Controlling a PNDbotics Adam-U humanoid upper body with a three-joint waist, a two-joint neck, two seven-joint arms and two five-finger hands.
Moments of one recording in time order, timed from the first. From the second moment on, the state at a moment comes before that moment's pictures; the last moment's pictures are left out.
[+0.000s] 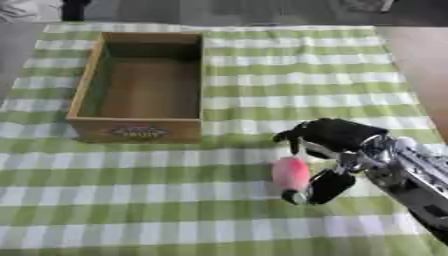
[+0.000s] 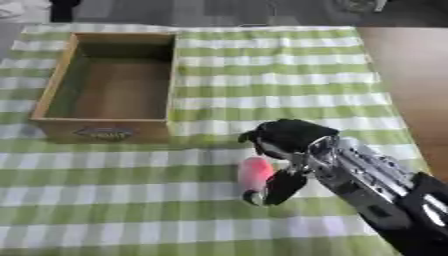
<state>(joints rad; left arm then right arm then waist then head) -0.17 0.21 0.45 -1.98 0.38 -0.25 -0.04 -0.49 -0.65 0.57 -1.92 0.89 0.32 0.77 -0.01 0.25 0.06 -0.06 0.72</state>
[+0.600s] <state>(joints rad) -0.17 0.21 0.45 -1.98 0.38 -0.25 -0.04 -0.48 -0.64 0.57 -1.89 0.90 0.31 0.84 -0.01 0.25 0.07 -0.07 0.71</state>
